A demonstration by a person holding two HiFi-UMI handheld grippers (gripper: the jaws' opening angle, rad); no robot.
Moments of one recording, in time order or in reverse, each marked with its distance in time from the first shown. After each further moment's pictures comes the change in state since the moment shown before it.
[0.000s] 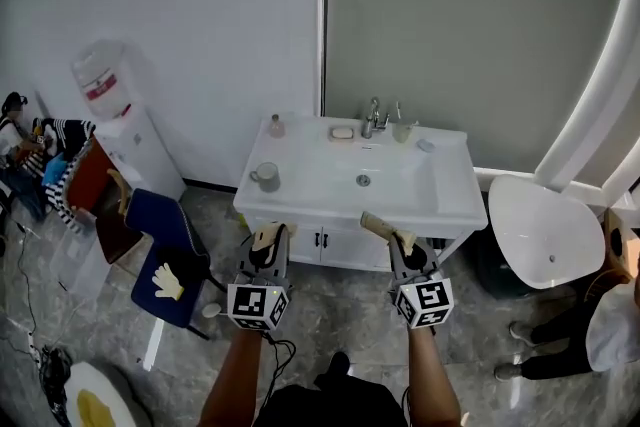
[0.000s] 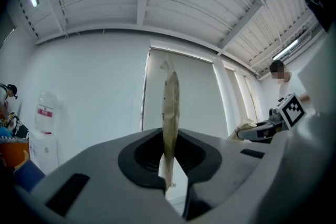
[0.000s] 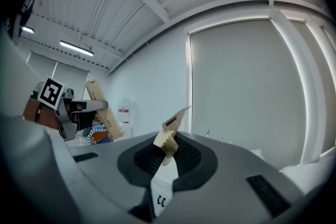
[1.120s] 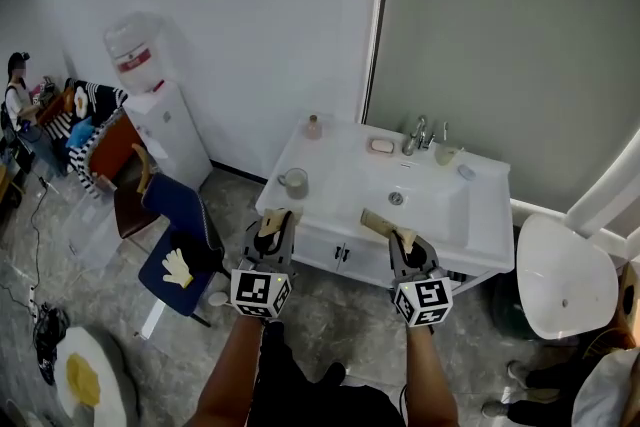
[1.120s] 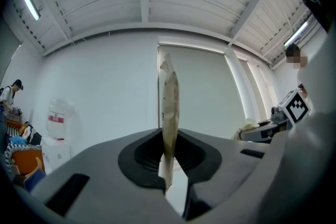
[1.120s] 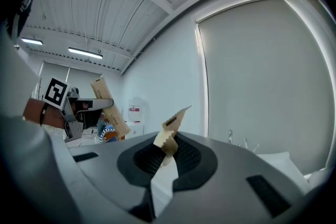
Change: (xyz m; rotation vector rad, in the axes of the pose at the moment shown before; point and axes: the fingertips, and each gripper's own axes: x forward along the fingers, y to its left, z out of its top) left arm 0.076 0.087 -0.012 0.048 0.020 0.142; right arm 0.142 0.005 -0.003 0.014 0.028 0.174
